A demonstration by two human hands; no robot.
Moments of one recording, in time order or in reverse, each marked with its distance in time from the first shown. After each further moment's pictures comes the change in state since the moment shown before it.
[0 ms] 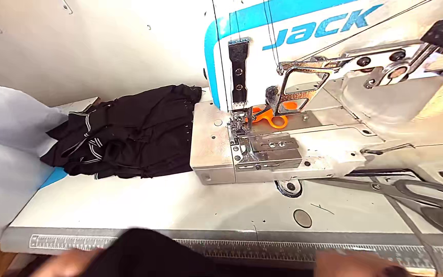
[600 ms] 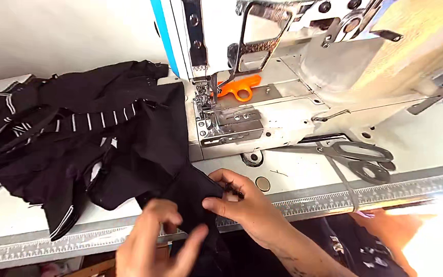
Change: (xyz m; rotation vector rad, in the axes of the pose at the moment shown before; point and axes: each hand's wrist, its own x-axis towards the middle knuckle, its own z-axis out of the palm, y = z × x) left_hand 0.000 -0.018 0.117 0.050 -0.112 0.079; right_hand 0.042 0.064 0.031 0.196 0.138 0.370
